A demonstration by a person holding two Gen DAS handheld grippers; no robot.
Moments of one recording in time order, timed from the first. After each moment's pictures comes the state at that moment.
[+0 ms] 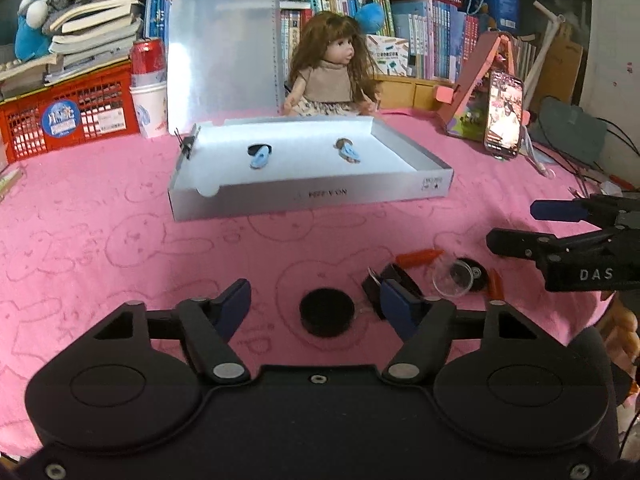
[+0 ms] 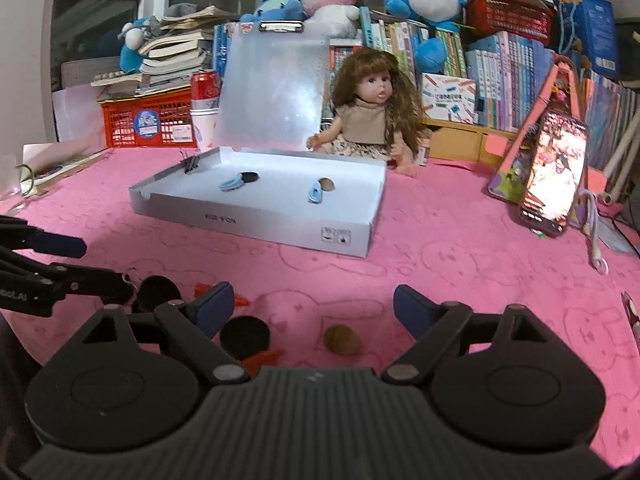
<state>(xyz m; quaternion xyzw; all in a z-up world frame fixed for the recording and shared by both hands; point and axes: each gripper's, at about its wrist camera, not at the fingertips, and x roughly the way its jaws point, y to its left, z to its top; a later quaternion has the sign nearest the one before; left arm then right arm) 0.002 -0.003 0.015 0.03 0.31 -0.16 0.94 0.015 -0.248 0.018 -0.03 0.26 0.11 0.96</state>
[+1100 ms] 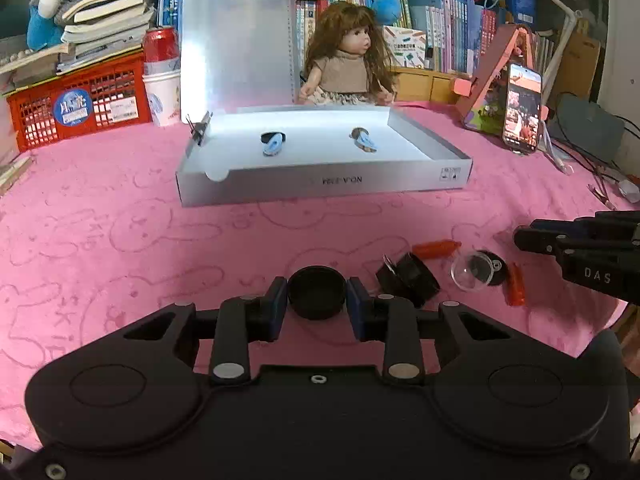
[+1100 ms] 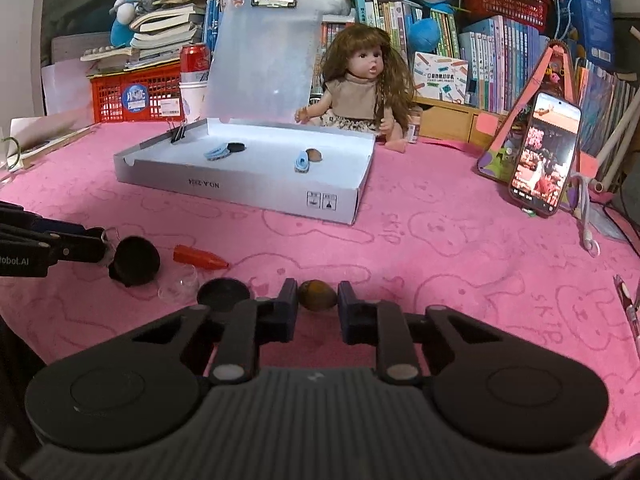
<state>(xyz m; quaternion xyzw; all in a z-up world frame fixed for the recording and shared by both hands) 0.009 -0.008 0.005 0.03 0.31 -0.12 0.94 0.014 -0.248 0.002 -0.05 0.28 0.09 0.95</state>
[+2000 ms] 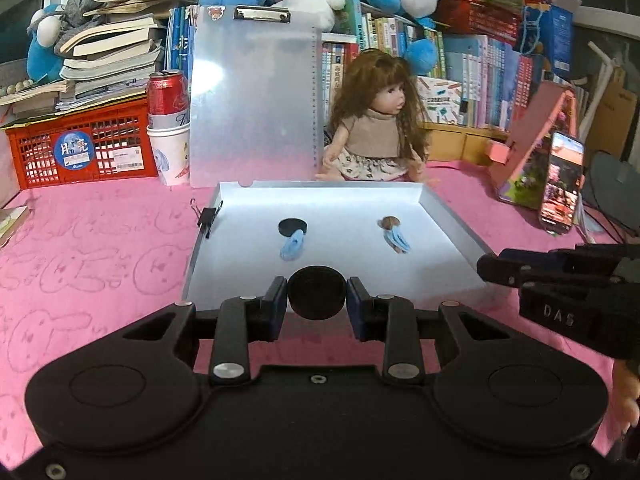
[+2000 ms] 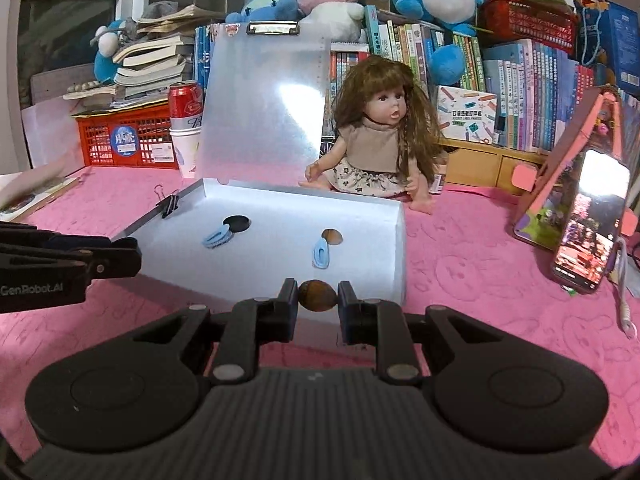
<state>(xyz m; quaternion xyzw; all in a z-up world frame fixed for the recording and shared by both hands) 0.113 -0.017 0.059 0.00 0.28 -0.10 0.95 0.113 -0.209 0.046 -0.03 0.27 0.10 0.96</state>
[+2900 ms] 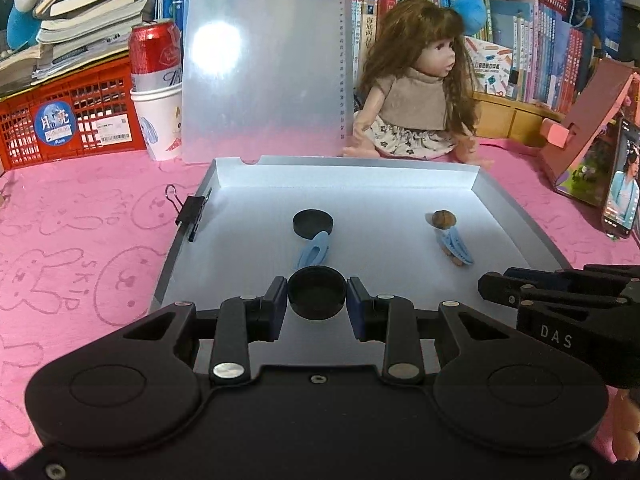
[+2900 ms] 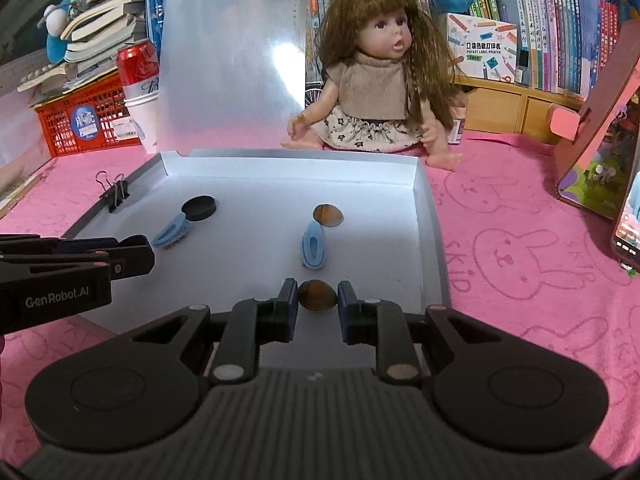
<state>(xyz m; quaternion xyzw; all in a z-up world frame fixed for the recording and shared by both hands) 0.213 -0.029 0.014 0.00 0.33 -0.06 0.94 0.201 -0.201 0.004 0.01 0.34 0.08 0.94</state>
